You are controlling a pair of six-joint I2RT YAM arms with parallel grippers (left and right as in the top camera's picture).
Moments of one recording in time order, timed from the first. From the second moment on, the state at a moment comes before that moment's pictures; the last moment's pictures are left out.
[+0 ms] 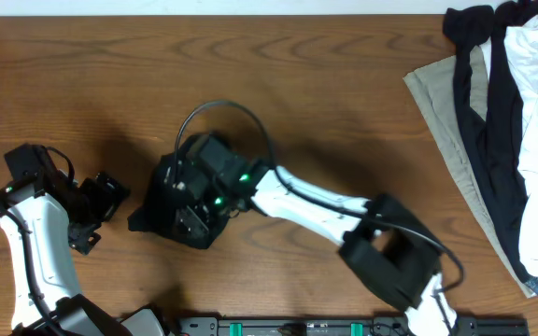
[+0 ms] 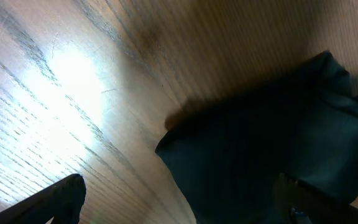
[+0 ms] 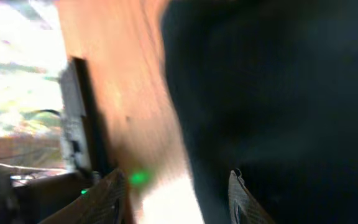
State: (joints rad) left arm 0.54 1.37 0.96 -1.03 0.20 -0.43; right arm 0.96 2.12 1.50 -0.41 -0.65 0.28
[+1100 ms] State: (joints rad) left arm 0.54 1.37 0.96 -1.02 0.38 -0.35; right arm 0.83 2.10 1.52 -0.85 -0.35 0.17
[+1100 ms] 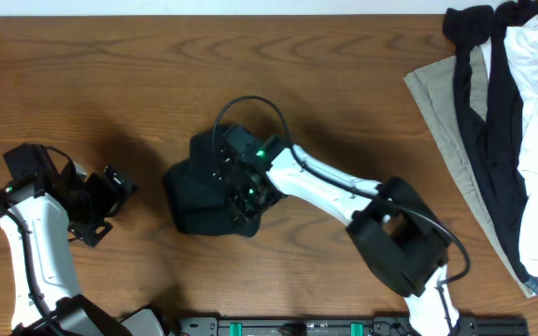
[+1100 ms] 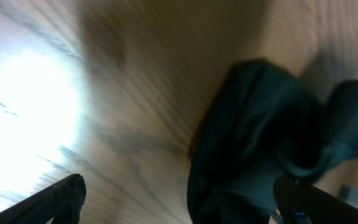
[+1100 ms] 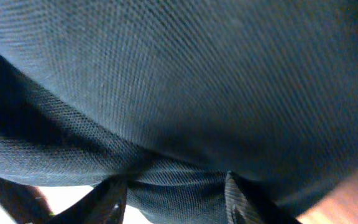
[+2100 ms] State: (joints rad) left arm 0.29 1.54 0.78 -0.79 0.49 -0.41; right arm 0.75 1.71 1.50 -0.93 -0.23 0.15
